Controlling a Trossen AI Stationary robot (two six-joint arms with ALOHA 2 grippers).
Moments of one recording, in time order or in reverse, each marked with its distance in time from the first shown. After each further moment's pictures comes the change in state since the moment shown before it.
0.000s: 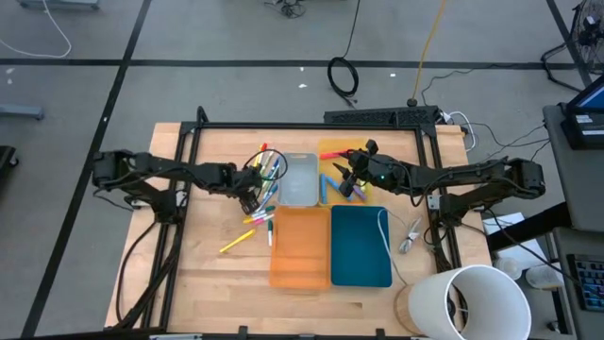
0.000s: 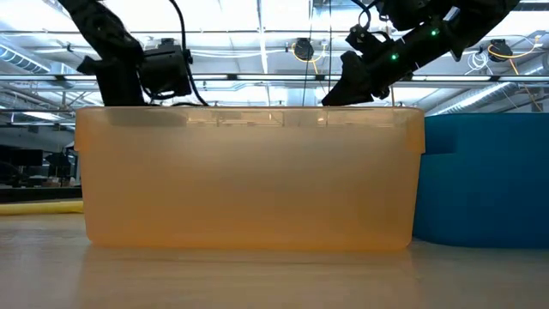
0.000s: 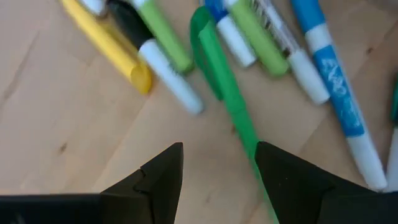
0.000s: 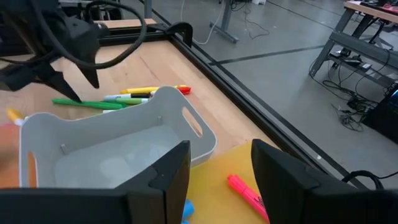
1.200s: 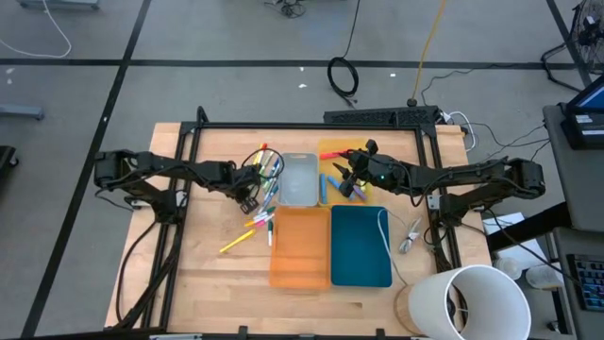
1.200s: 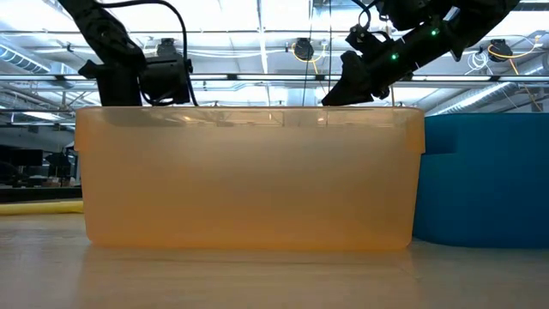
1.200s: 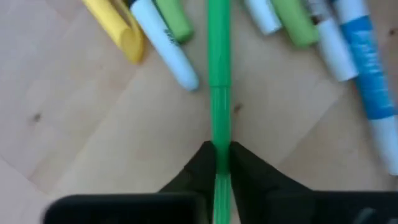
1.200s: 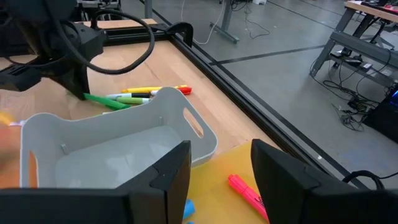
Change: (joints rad) left arm 0.039 0.004 -0.005 -0.014 0.065 -0.054; right arm 0.000 0.000 0.000 0.000 -0.002 0.001
